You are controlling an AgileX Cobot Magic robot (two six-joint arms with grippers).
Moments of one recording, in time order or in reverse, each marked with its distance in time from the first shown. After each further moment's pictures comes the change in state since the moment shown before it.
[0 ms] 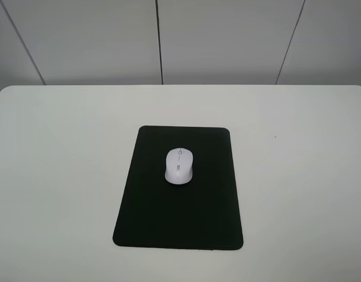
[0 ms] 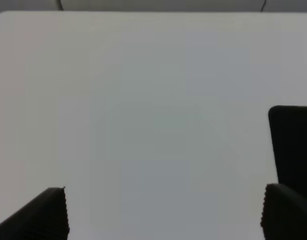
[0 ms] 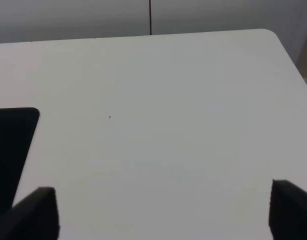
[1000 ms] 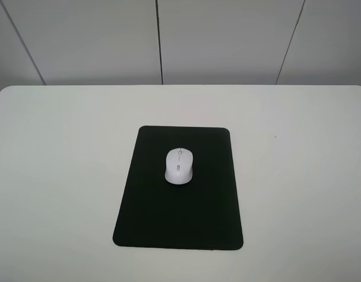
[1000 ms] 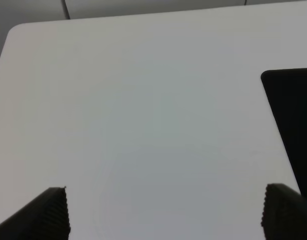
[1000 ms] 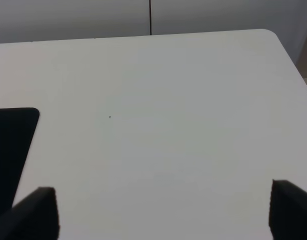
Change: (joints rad) left arm 0.005 -0.612 0.237 -0.037 0.218 0.146; right arm 0.000 0.000 0.000 0.000 0.000 0.000
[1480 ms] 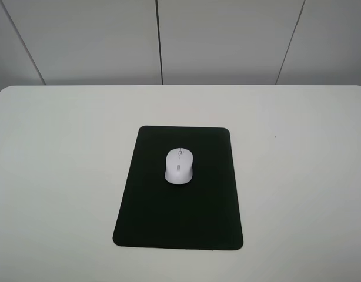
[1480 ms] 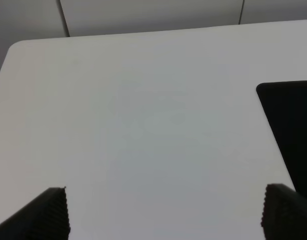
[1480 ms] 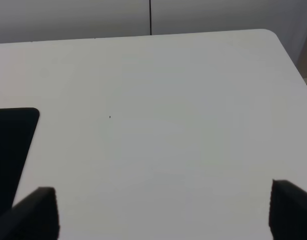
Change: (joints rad) left arm 0.000 -0.117 0.054 -0.006 -0.001 0.010; right arm 0.000 0.000 0.000 0.000 0.000 0.000
